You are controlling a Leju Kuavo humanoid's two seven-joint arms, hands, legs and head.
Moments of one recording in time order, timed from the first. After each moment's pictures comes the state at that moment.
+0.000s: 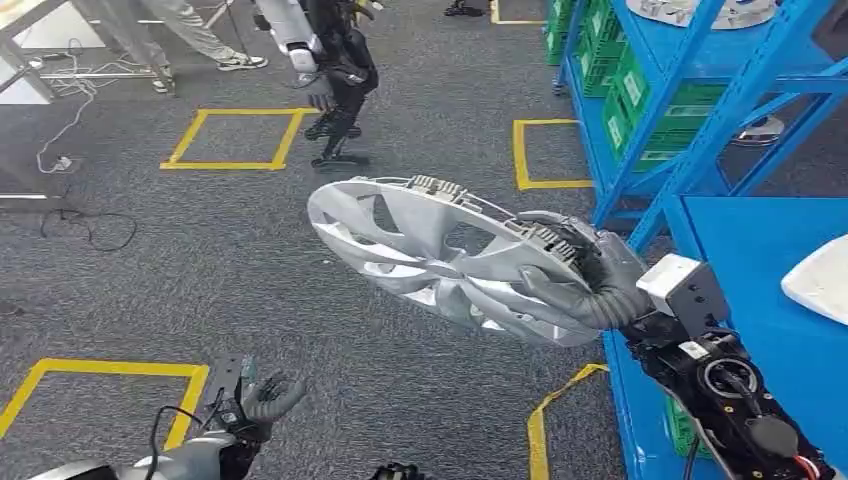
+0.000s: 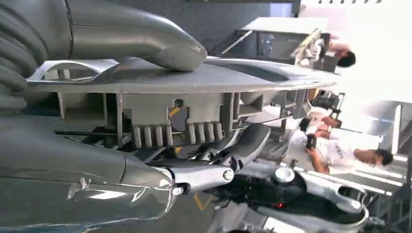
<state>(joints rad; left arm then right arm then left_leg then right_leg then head) -0.28 0.12 -0.65 -0.29 0.94 -0.04 -0.44 -0.50 -0.09 0.76 -1.54 -0.29 0.14 -0.27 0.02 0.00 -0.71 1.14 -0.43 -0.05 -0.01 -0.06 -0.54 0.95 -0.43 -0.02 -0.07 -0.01</state>
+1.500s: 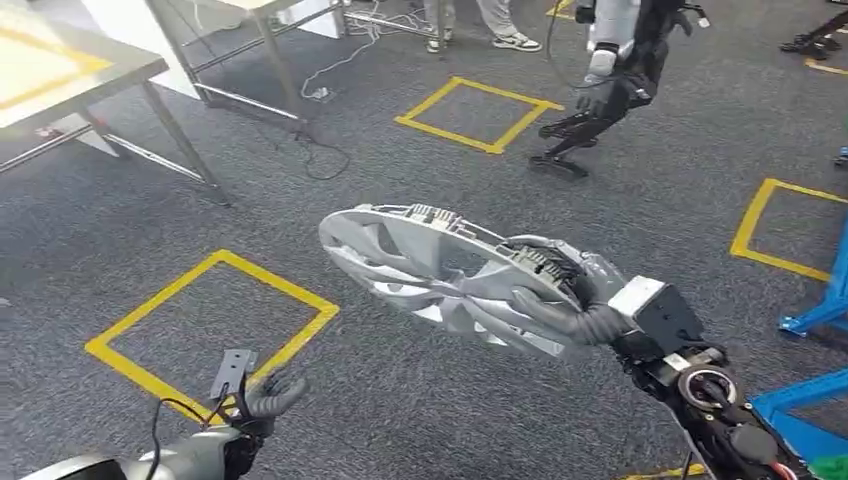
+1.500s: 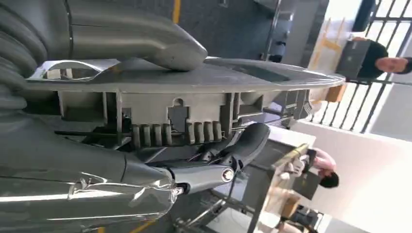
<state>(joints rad) -0.29 0.12 -0.65 -0.29 0.94 -0.02 -0.44 -0.46 -0.07 0.77 -1.43 -0.21 0.16 -0.34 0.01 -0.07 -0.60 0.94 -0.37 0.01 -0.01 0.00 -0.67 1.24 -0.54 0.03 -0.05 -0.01</state>
